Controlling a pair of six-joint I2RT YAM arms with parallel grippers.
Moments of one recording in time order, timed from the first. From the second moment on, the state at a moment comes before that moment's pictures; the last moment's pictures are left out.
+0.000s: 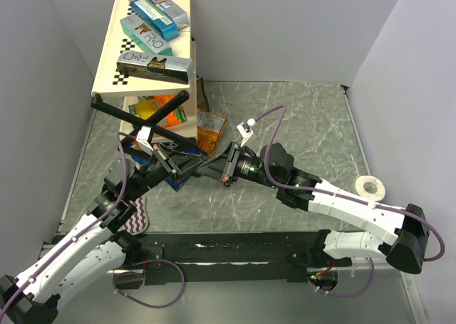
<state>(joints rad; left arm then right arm) -0.63 0.65 0.61 0.12 0.25 -1.41 1.00 1.13 0.90 0.17 -0.17 1.12</state>
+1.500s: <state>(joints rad) -0.63 0.78 0.59 0.22 0.47 -1.42 0.84 1.12 0.98 -0.10 -0.65 0.95</state>
